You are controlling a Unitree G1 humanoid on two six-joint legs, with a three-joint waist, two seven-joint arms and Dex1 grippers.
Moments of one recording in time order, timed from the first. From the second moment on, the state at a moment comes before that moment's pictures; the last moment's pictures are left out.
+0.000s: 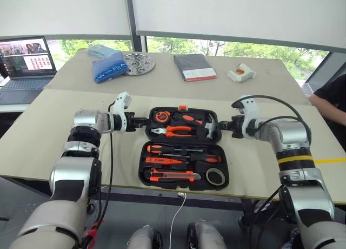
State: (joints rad) left arm -1.12 0.45 0.06 1.02 -0.24 0.80 -0.92; right arm -0.84 -0.53 0.00 0.42 0.28 0.93 0.67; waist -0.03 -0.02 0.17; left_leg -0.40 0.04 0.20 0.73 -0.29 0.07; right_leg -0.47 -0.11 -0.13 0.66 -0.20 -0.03
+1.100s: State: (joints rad) left arm -0.68 0.36 0.06 0.56 -0.12 -0.21 -0.76; right arm -0.31 -0.53 -0.03 0.07 -0.05 -0.19 0.41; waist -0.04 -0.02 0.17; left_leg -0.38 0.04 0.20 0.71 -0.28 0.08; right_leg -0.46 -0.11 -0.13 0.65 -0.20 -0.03
